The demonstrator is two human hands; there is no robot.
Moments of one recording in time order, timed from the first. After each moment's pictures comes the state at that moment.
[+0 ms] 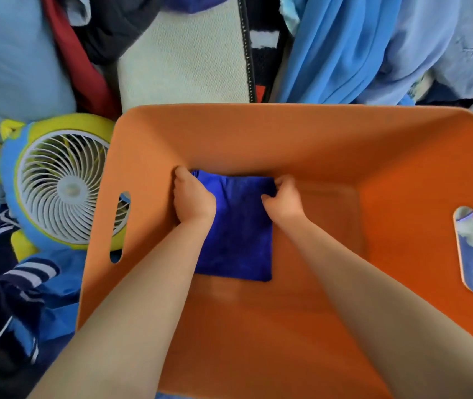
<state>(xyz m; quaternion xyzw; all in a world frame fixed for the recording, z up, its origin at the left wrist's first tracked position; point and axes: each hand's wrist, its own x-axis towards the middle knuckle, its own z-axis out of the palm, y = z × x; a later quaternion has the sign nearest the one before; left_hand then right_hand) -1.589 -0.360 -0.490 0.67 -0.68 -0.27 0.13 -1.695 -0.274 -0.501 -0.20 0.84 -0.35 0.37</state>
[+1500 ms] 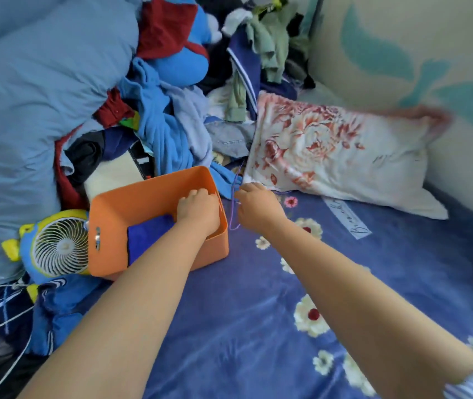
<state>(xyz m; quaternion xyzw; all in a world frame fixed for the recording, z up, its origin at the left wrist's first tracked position) -1.594 -0.049 -0.169 0.25 -0.96 0.05 -0.12 -1.664 0.052 -0.179 -0.45 0.88 -0.13 0.08</state>
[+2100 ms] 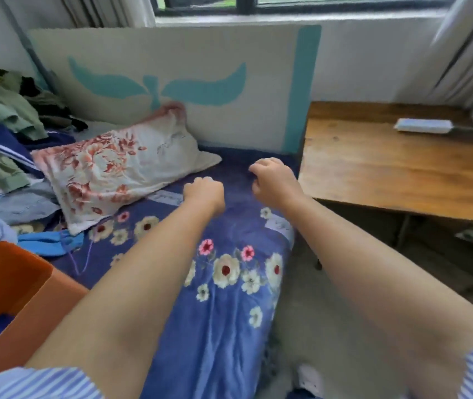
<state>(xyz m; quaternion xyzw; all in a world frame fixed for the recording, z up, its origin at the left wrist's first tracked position) -1.530 0.337 -0.101 -0.14 -0.97 0.14 -0.10 -1.501 0.472 -0.107 -0.02 0.98 -0.15 -0.08</state>
